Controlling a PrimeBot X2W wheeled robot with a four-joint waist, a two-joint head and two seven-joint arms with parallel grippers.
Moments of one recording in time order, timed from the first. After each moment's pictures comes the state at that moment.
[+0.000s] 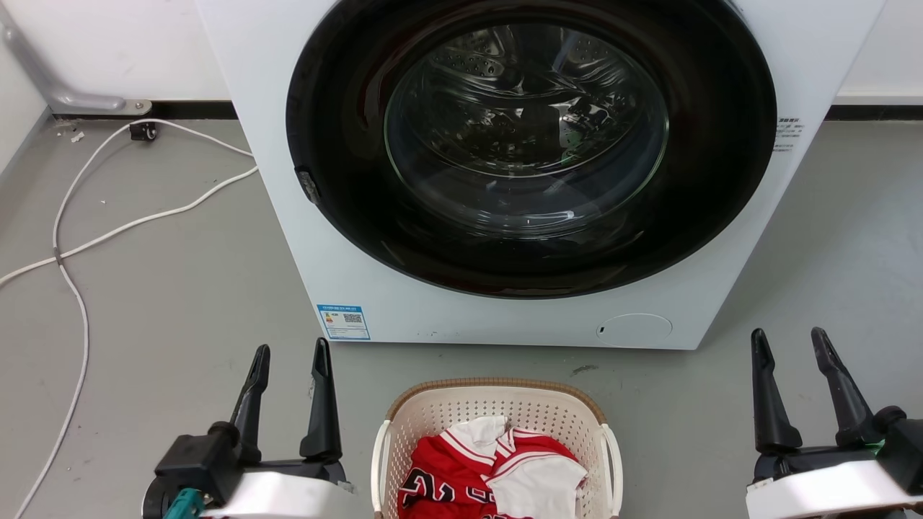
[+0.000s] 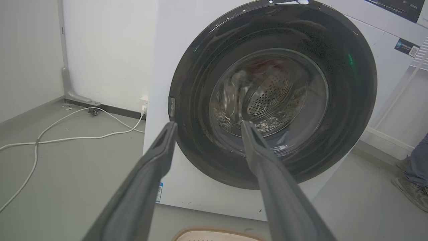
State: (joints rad) left arm 0.09 0.06 -0.13 -0.13 -0.33 0.06 -0.18; right arm 0.09 -0.05 -0.06 -0.09 0.20 0.13 -0.18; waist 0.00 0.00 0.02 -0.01
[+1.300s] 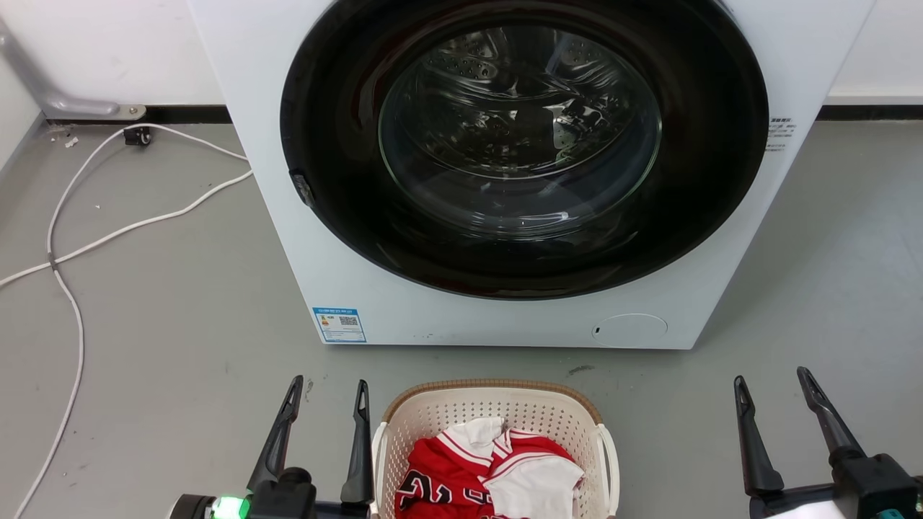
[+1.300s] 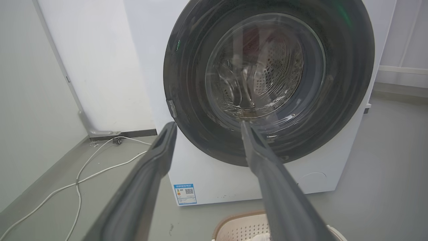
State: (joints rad) left arm 0.14 0.12 -0.26 -0.09 -0.03 0.18 -0.26; right arm 0.15 -0.05 -0.06 -0.02 -0.06 0.13 -0.26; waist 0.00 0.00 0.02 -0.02
